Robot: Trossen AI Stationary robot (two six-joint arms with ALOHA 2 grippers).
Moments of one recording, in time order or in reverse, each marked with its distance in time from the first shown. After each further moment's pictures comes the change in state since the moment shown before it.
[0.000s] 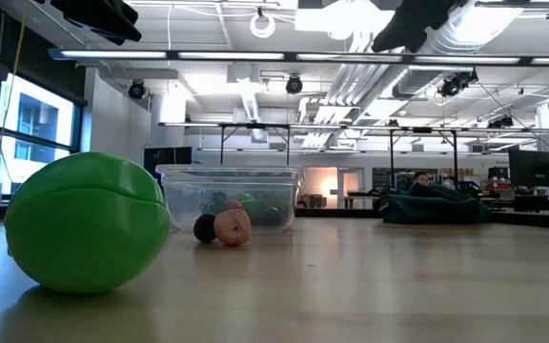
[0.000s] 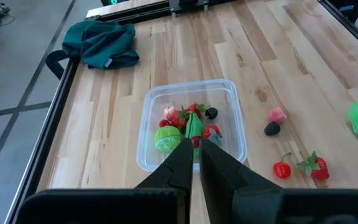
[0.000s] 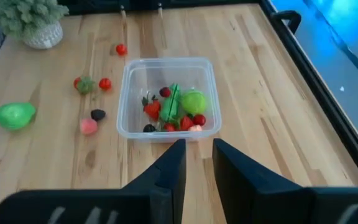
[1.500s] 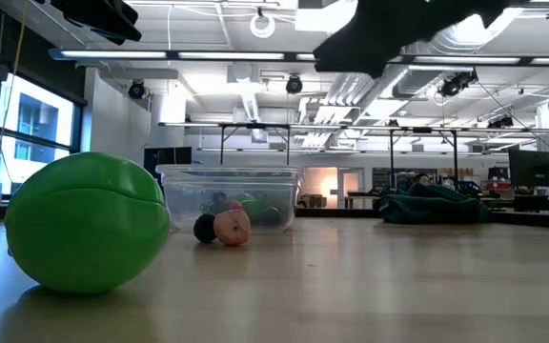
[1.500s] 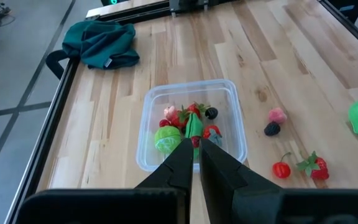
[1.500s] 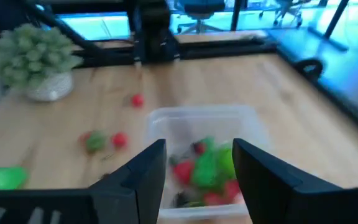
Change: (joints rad) left arm 0.000 0.000 0.000 0.000 0.000 0.000; right arm 0.229 0.247 -0.270 0.781 0.234 0.090
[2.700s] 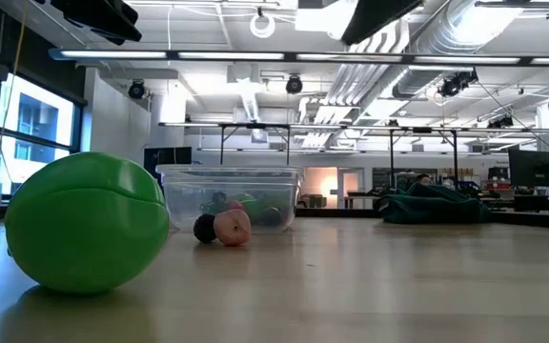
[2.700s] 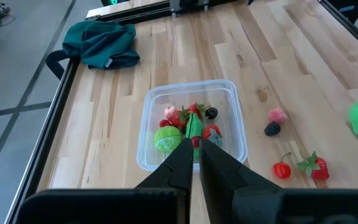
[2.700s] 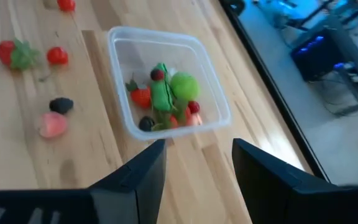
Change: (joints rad) left arm 0.000 0.000 0.000 0.000 0.000 0.000; right arm 0.405 0.456 0.731 -1.162 0.650 0.512
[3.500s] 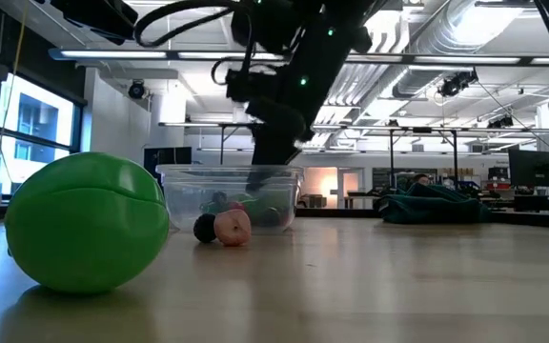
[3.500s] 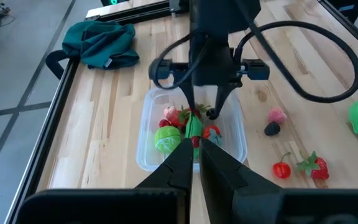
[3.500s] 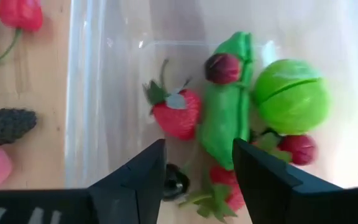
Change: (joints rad) left arm 0.000 0.000 0.000 0.000 0.000 0.000; right arm -0.463 0.293 0.007 0.466 -0.705 -0.511
